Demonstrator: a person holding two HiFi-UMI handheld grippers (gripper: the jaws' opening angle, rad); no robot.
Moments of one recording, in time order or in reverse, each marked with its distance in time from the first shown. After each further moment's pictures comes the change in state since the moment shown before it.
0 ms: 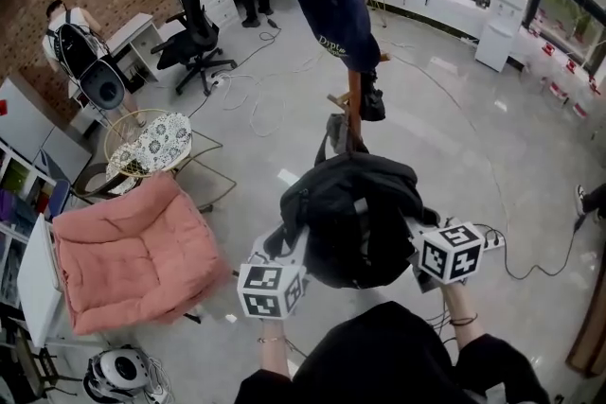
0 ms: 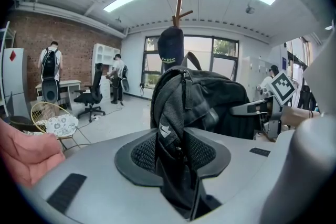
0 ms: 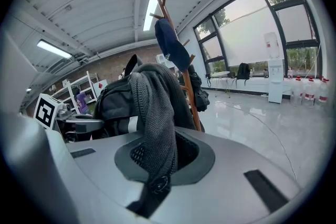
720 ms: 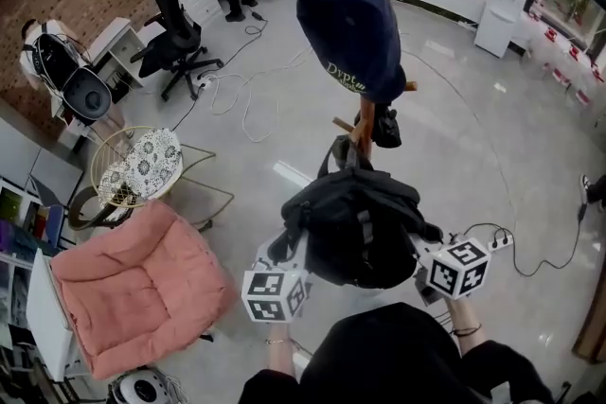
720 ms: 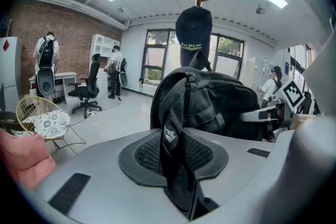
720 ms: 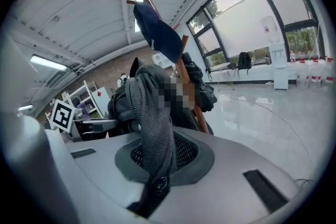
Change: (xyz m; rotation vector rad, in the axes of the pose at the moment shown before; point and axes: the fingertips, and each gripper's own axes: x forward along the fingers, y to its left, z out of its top) left arm 0.121 0.086 0.021 -0.036 0.043 -0.039; right arm 0.107 -0.032 0.015 0.121 -0.001 0.047
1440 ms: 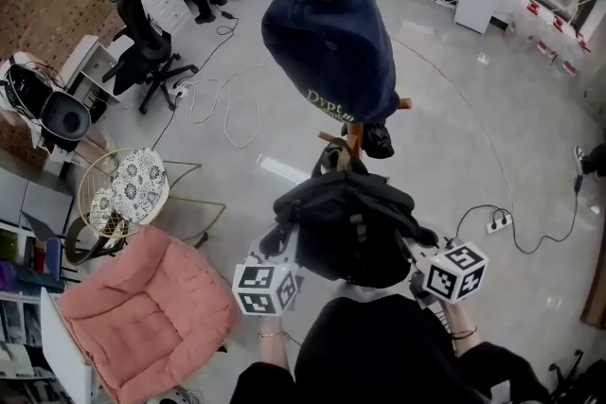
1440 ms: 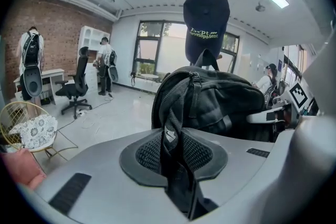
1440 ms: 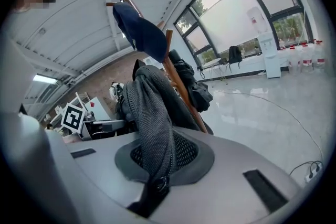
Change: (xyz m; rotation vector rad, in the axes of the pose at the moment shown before) left arm 0.073 0.035 0.026 0.038 0.075 -0.091; right arm 0.036 -0.021 0.010 0.128 -0.027 -0.038
